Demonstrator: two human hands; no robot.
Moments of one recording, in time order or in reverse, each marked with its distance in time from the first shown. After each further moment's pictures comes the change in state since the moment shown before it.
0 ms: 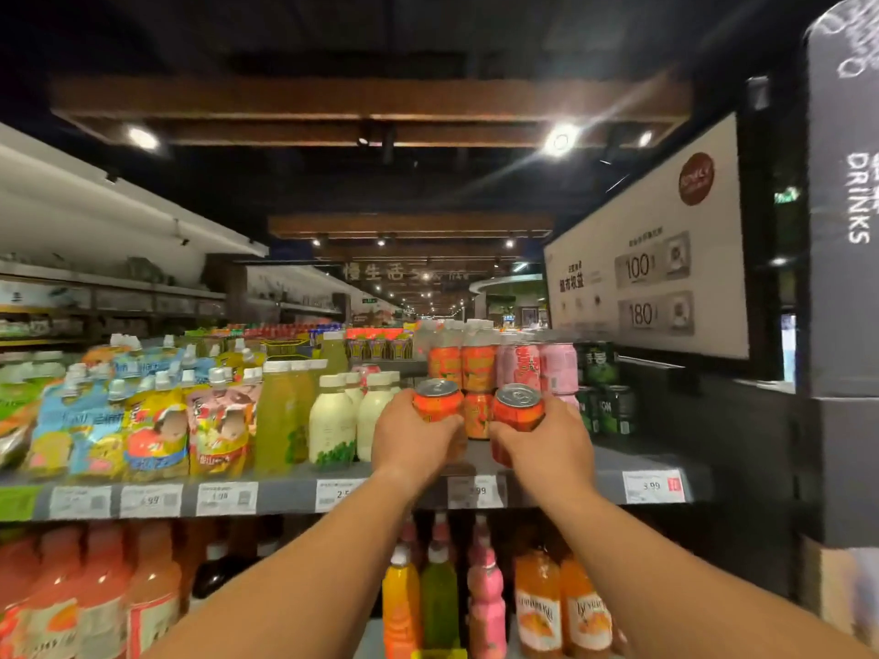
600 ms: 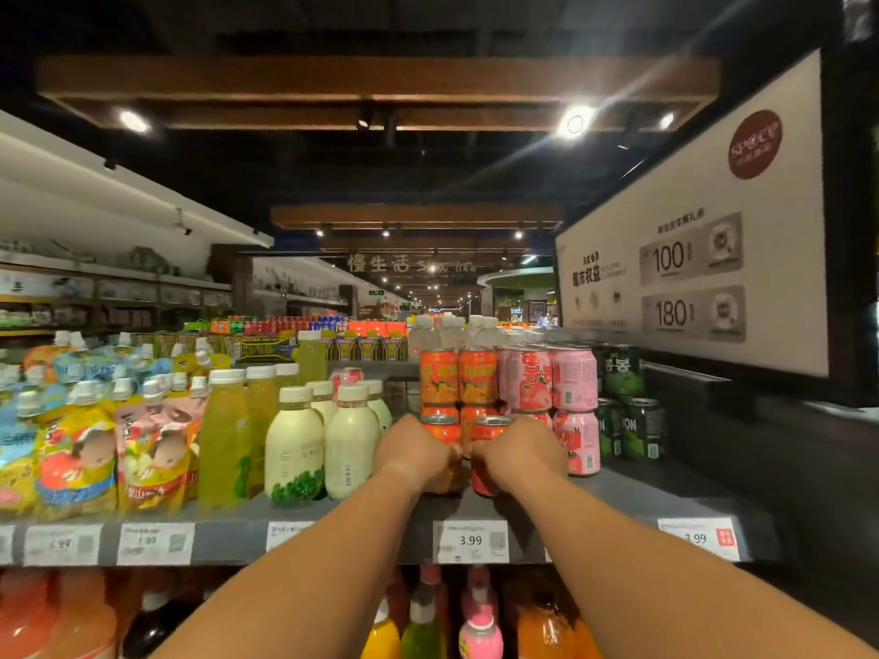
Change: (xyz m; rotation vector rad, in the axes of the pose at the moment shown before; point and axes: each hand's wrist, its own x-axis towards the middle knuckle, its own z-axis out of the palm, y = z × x) left_hand 0.086 -0.032 0.070 0.299 -0.217 -0.138; right_hand 0.084 0.021 0.077 -0.239 -0.250 0.167
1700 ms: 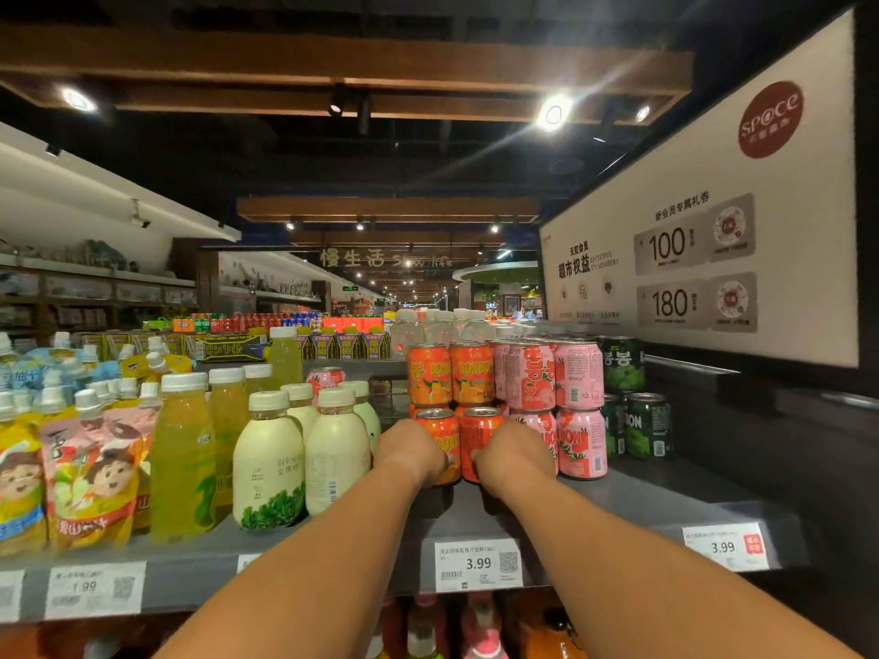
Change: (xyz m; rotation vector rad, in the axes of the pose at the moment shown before) left_hand 0.064 -0.015 0.026 0.386 -0.090 0.045; right_hand 0.041 0.004 0.048 -0.208 -0.034 -0.012
